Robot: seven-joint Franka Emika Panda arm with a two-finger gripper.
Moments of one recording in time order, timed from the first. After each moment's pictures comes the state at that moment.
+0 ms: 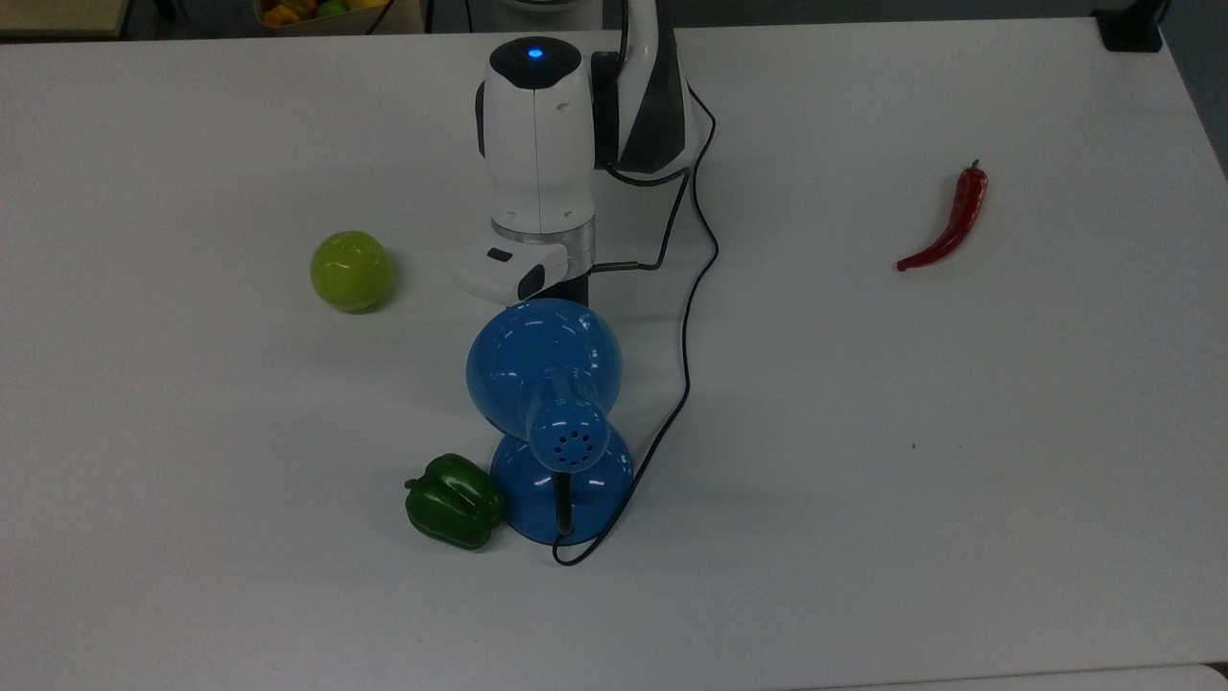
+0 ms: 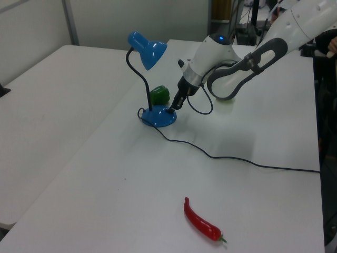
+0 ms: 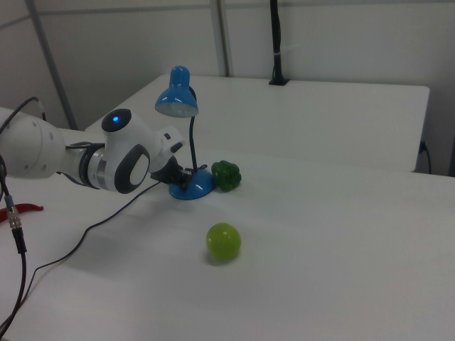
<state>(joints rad) 0.23 0.56 -0.11 -1.76 0.07 2.85 -0.17</state>
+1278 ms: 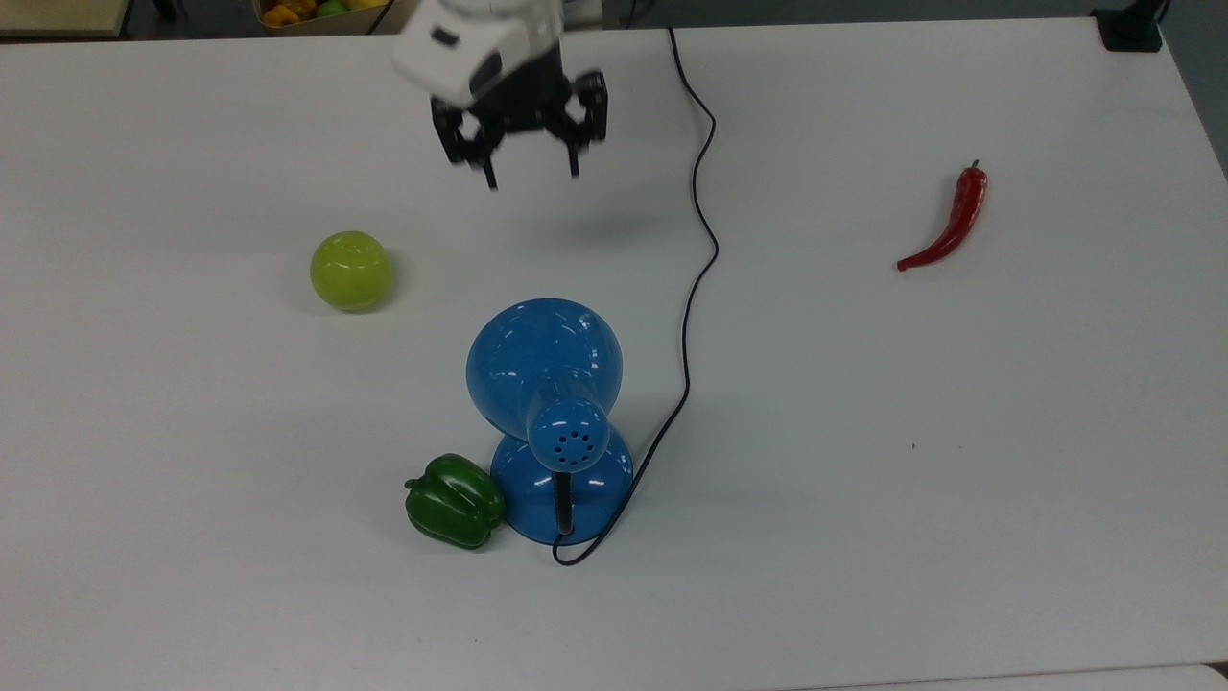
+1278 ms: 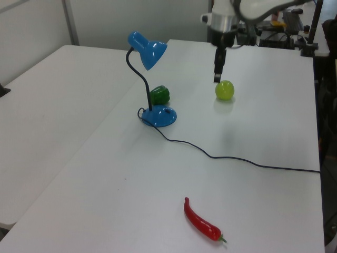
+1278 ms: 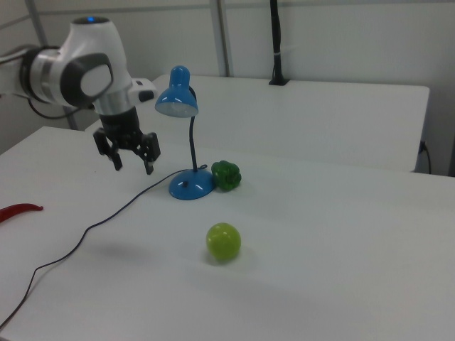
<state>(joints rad) 0.21 0.11 -0.12 -1.76 0.06 1.93 -0.17</state>
